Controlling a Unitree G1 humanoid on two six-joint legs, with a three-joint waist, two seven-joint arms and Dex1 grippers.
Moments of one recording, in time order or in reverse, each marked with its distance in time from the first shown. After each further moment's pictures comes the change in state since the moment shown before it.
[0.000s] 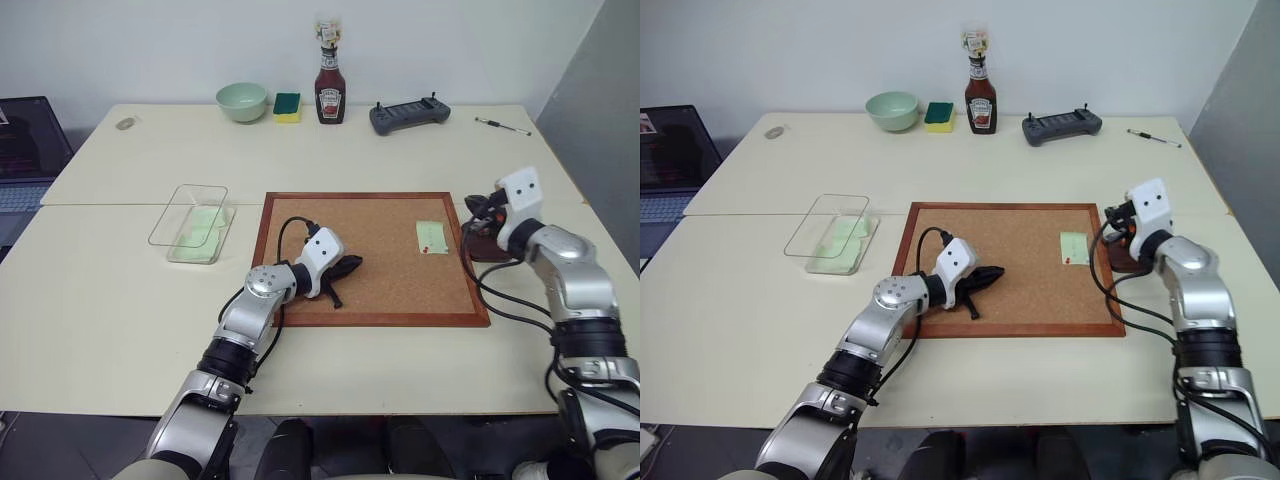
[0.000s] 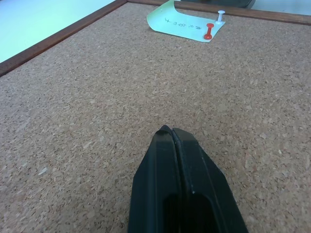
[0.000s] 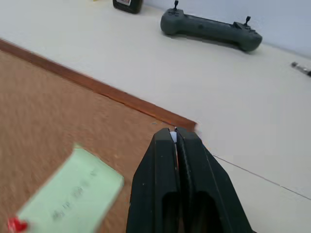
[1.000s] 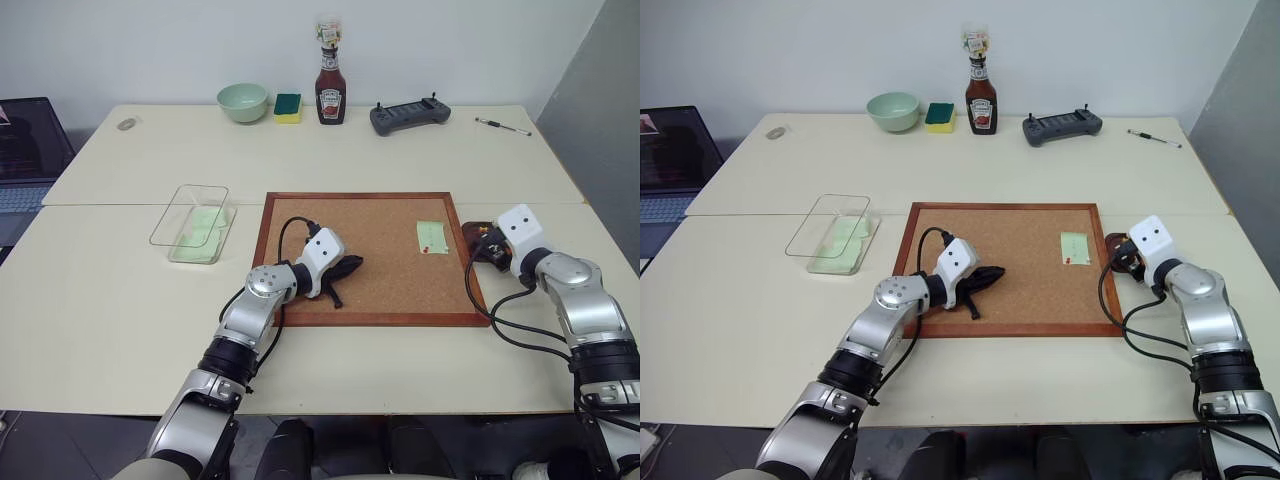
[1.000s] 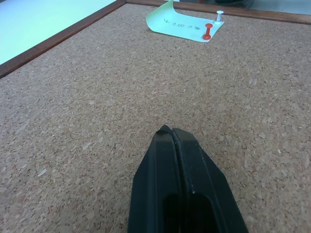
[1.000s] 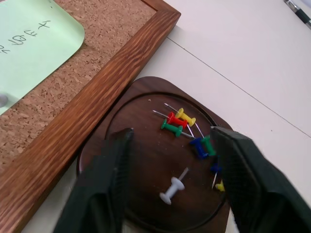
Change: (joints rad) left arm -0.007 -0.004 -0.003 0.017 0.001 -0.014 -0.001; right arm 0.078 -0.044 0.076 0.005 -0.139 0.040 -0.069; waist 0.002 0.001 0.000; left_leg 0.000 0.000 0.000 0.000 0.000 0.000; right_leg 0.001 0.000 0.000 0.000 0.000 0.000
